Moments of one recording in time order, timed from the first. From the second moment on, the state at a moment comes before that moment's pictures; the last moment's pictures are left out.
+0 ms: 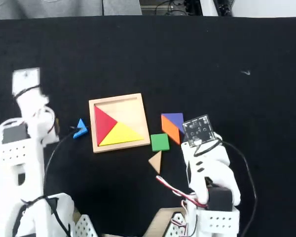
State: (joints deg) left arm -19.2 -39.2 50.8 59.7 -3.9; right arm 1.3 -103.3 88.0 57.5 25.7
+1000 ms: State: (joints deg) left arm -24.9 -40.7 69.0 38.3 9.0; right arm -14.1 17.7 4.4 61.9 16.9
